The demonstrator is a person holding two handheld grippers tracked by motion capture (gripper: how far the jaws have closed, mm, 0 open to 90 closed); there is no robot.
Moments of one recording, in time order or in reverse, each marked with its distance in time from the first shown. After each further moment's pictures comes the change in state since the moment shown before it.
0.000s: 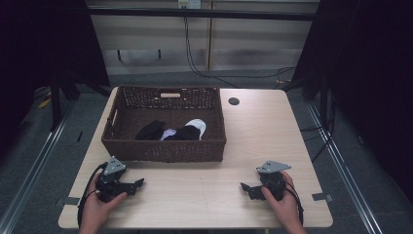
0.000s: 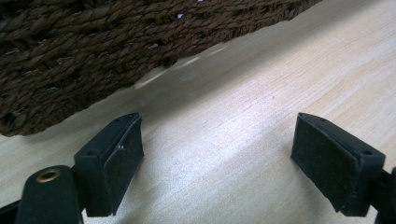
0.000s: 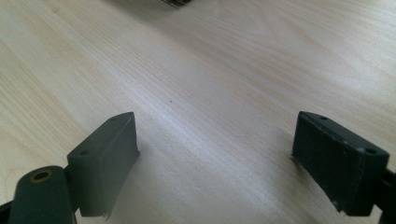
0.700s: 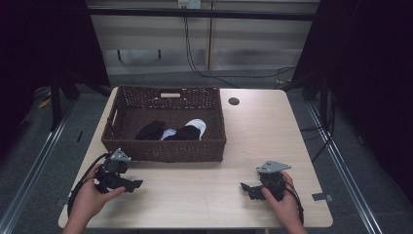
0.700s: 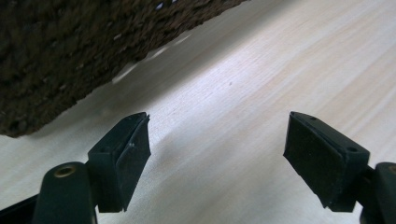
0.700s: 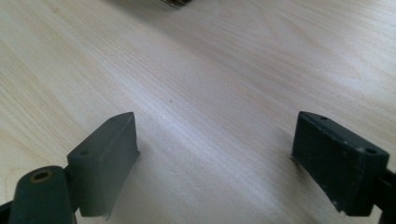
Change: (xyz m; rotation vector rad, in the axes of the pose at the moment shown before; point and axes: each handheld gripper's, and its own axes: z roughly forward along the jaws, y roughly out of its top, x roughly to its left) left arm -0.007 0.053 -0.024 0.283 -0.102 0.047; right arm 0.000 0.000 0.000 0.000 0.000 0.000
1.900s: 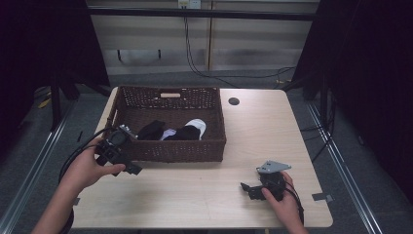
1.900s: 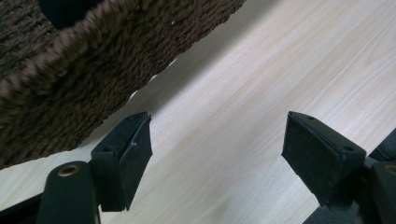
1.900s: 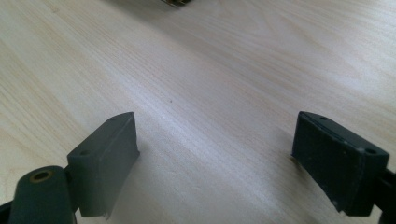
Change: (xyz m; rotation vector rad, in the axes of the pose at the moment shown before) left arm 0.002 0.074 -0.043 0.225 -0.061 0.037; right arm 0.000 0.000 0.000 -0.001 0.000 -0.002
